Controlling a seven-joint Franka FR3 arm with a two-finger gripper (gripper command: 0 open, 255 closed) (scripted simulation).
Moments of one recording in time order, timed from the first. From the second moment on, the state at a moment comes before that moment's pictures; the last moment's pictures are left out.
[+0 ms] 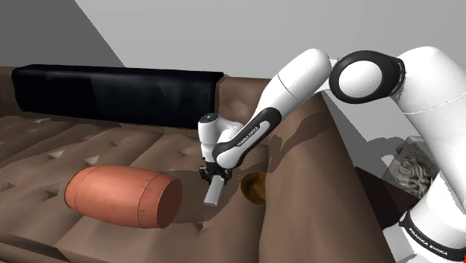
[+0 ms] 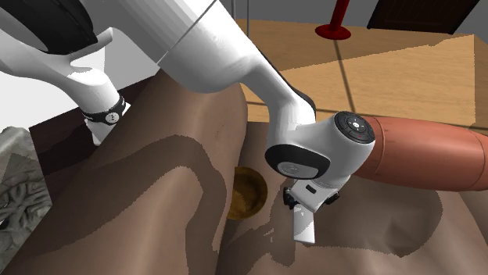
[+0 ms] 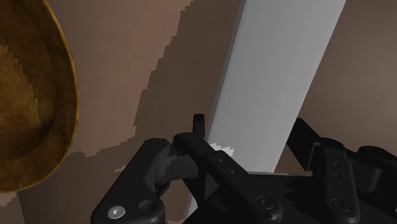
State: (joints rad) arm 0.15 0.85 0.31 -1.64 -0.38 2.42 1.38
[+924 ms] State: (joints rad) arm 0.14 0.81 0.32 -1.66 -0.37 2.40 1.37
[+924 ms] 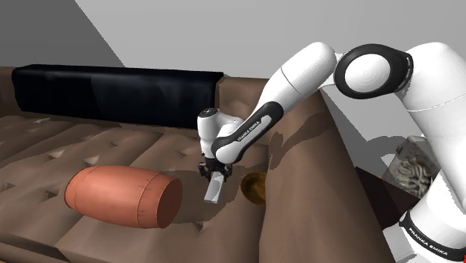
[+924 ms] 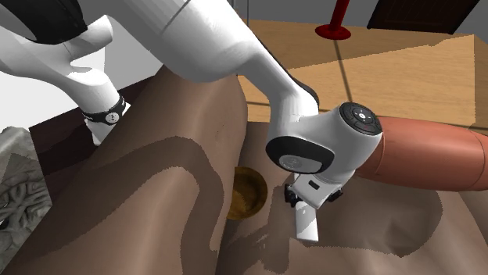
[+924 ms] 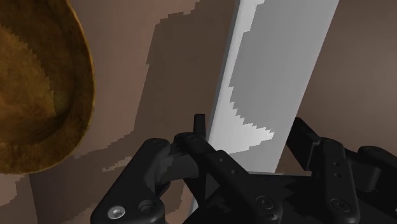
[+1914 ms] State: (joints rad) arm 0.11 0.67 0.36 -1.68 -0.32 2.28 1.34
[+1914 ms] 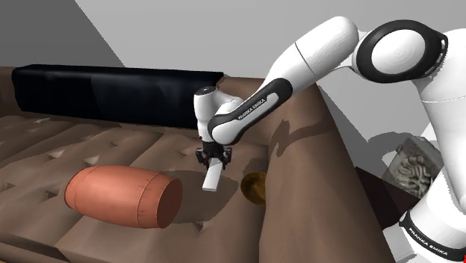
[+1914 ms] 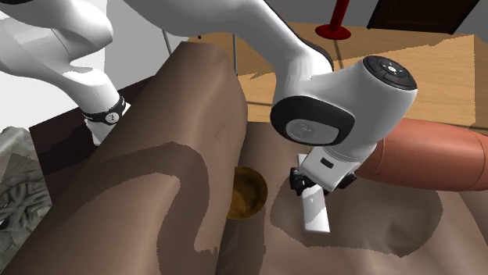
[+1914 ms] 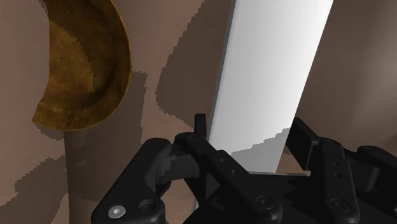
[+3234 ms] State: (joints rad) arm -0.12 0.14 0.45 -2.42 -0.14 2.63 1.16
